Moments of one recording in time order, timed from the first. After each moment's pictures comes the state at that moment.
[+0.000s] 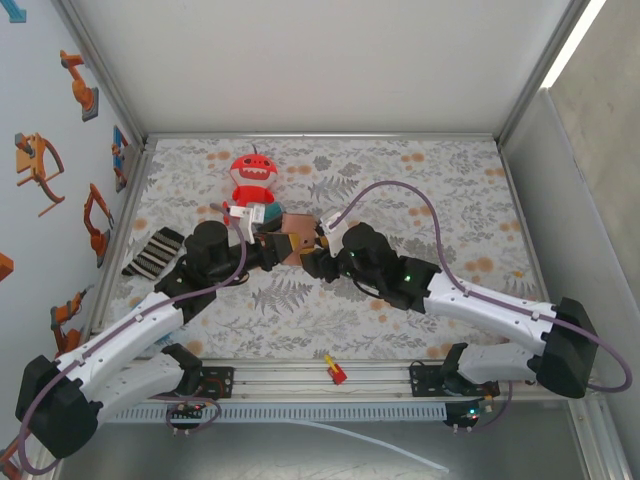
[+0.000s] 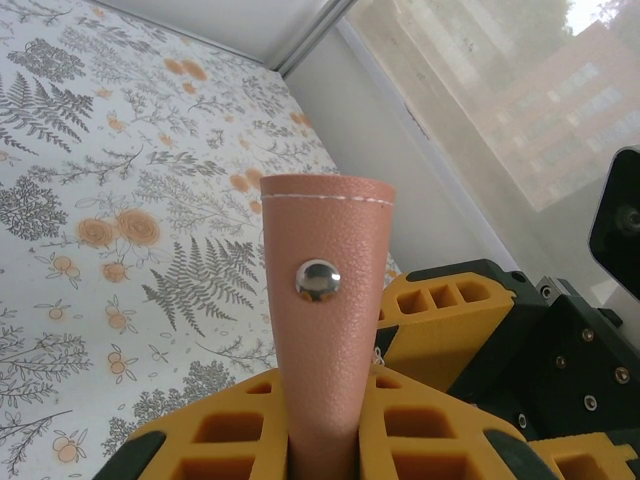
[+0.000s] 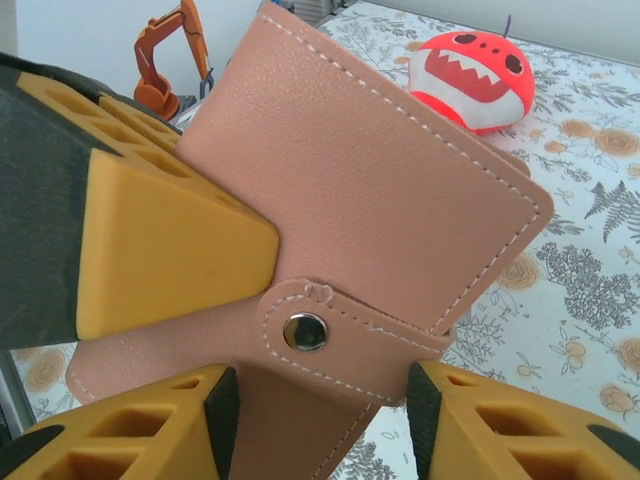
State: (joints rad) left arm -0.67 0.94 0.61 0.09 0.39 -0.68; right arm 1.02 1.22 0.90 -0.12 0.07 0.25
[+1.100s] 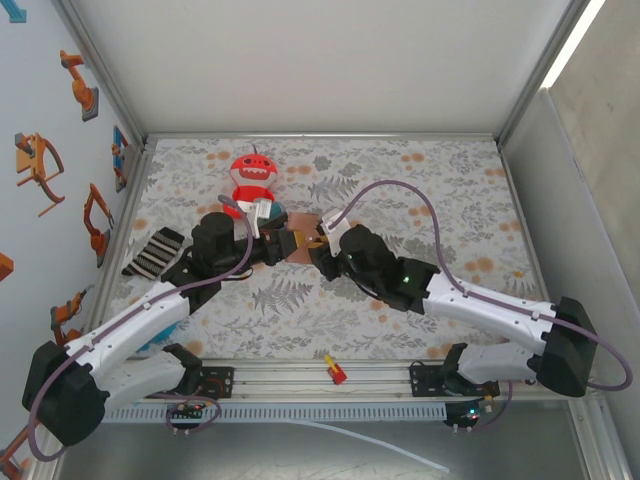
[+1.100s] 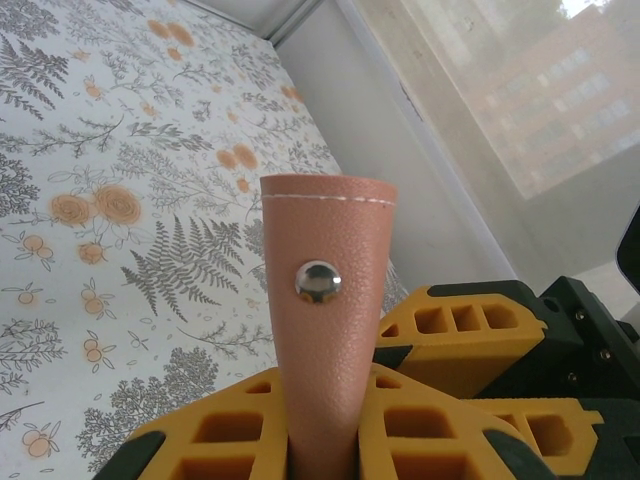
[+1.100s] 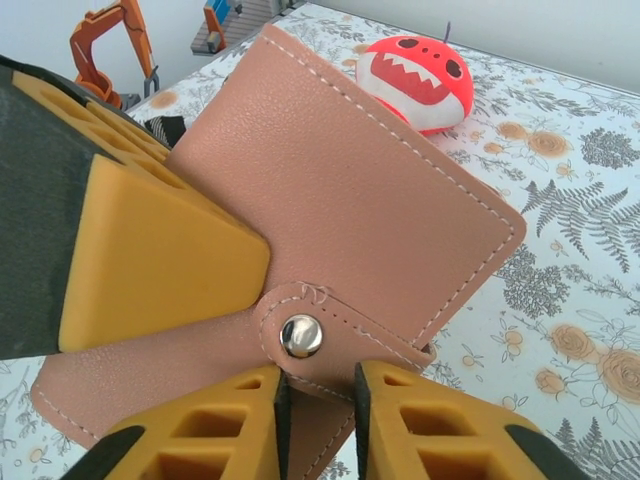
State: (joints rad) left arm -0.66 1.03 0.66 0.09 0.47 -0.71; right arm 1.04 1.22 0.90 -0.15 0.20 0.24
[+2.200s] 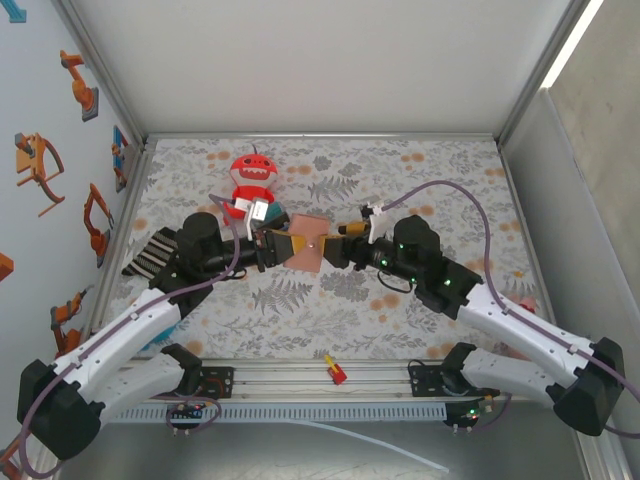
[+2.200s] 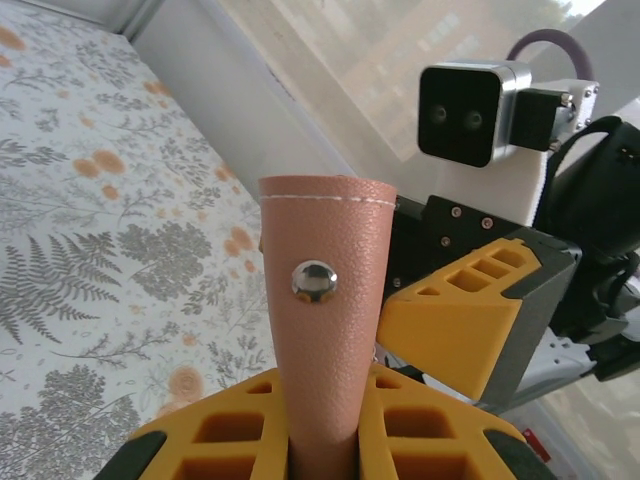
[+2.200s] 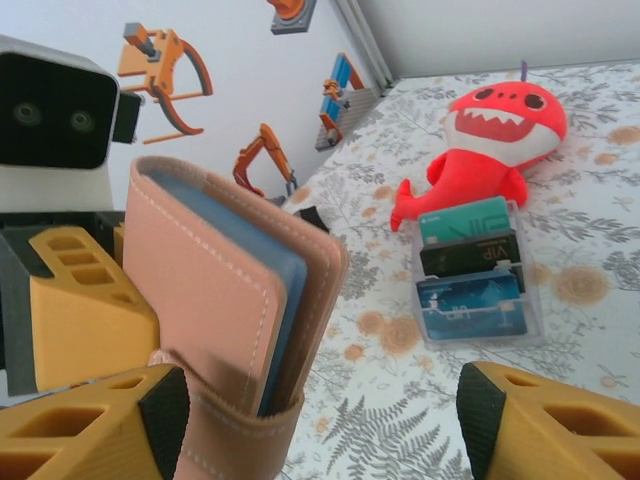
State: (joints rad) left arm -0.63 0.94 0.67 0.14 0.71 -0.71; right arm 0.84 0.99 0.79 -0.02 -0.21 0.52
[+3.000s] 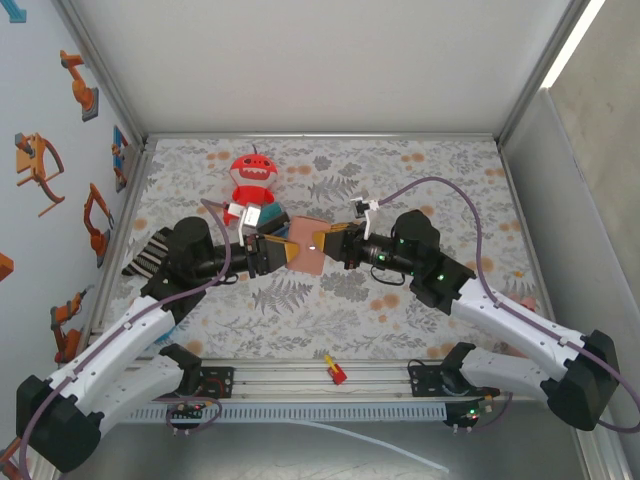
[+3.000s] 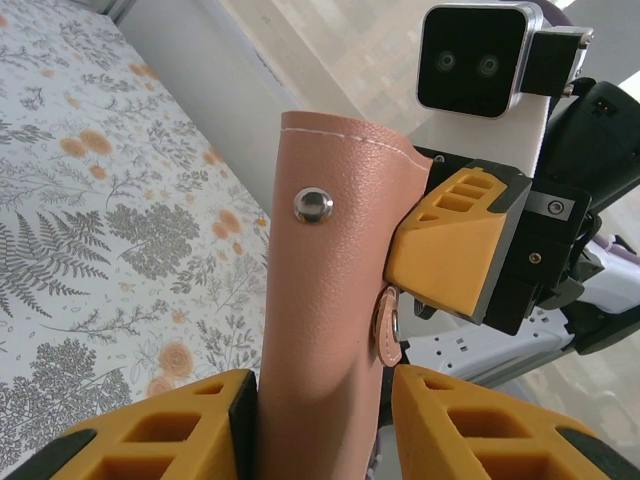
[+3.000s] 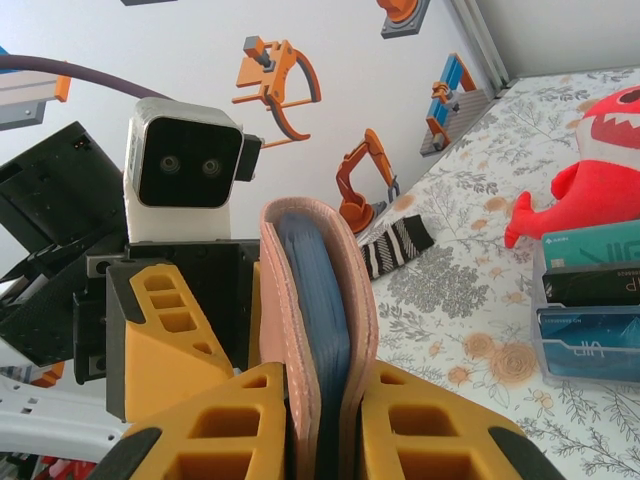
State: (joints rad) left arm -0.59 0.88 0.63 0.09 0.79 -0.71; right arm 0.81 1.04 0.79 0.14 -0.42 0.60
